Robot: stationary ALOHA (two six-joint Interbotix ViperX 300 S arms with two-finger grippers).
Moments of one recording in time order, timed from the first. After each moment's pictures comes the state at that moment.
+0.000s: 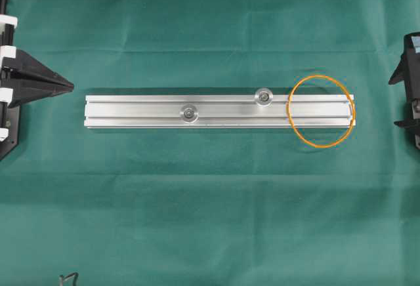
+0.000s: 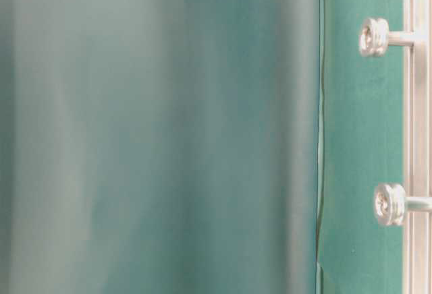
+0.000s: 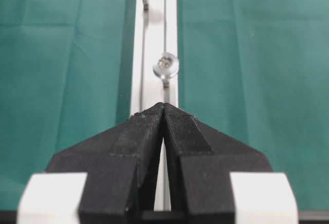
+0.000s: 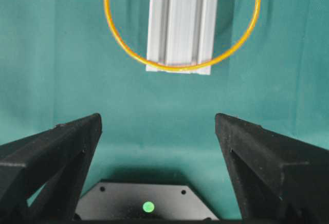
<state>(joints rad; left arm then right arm) 0.00 -0.99 0.96 0.03 0.46 0.01 0.00 -0.82 0.85 -0.03 1.16 0.10</state>
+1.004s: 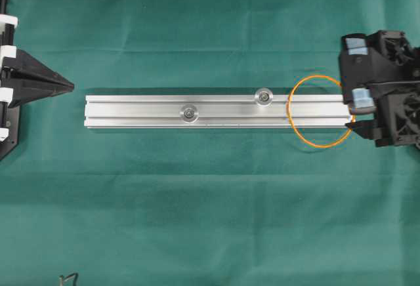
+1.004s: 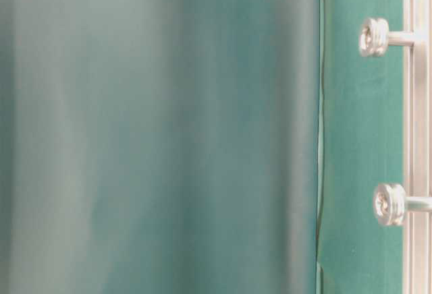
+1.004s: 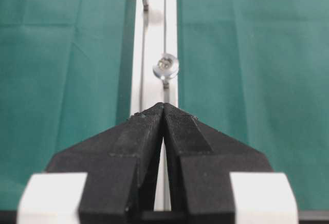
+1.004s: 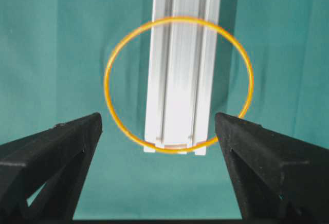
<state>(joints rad) 0.00 -0.99 0.95 0.03 0.46 0.01 0.00 -0.53 0.69 -0.02 0.99 0.10</state>
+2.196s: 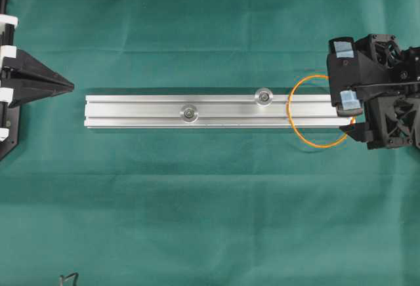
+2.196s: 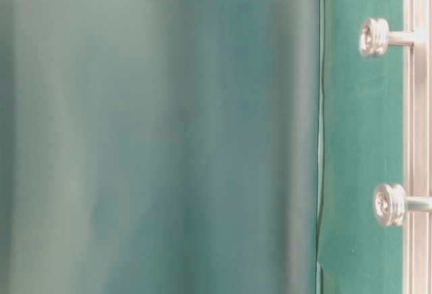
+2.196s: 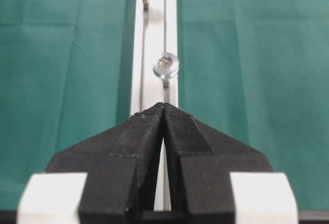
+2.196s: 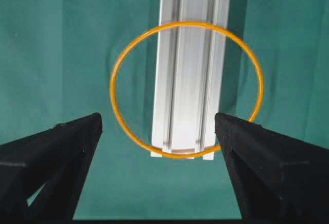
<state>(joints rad) 0.00 -0.99 0.95 0.03 0.46 0.01 0.00 -0.49 0.69 0.00 0.98 0.10</state>
